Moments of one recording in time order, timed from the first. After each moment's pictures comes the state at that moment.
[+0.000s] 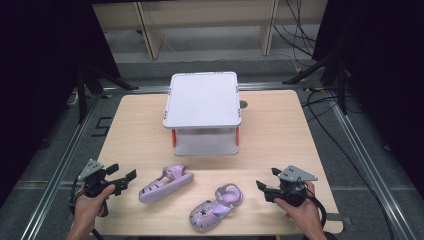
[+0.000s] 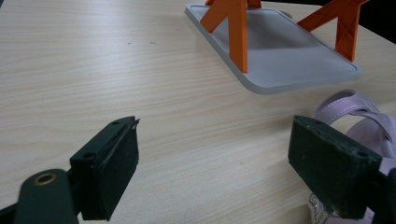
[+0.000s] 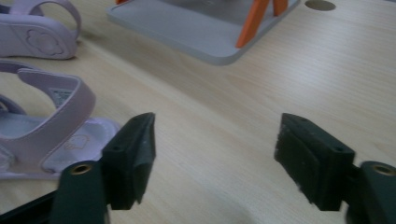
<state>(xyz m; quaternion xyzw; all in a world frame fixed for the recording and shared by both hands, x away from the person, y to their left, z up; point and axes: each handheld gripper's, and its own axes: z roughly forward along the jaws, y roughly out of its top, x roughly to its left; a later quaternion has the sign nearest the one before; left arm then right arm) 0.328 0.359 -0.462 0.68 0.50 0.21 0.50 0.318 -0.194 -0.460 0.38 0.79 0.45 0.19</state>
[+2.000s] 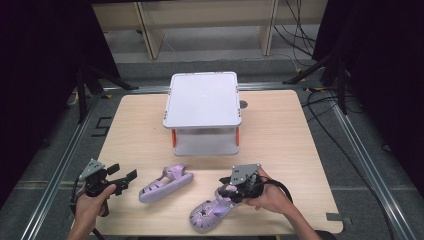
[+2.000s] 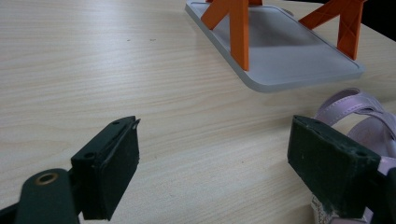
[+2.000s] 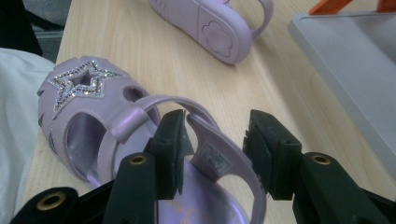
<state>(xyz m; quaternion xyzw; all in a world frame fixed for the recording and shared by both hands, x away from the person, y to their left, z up) 0.330 0.359 -0.464 0.68 0.50 0.21 0.50 0.349 -0.090 -0.454 0.07 0.90 0.42 0.07</state>
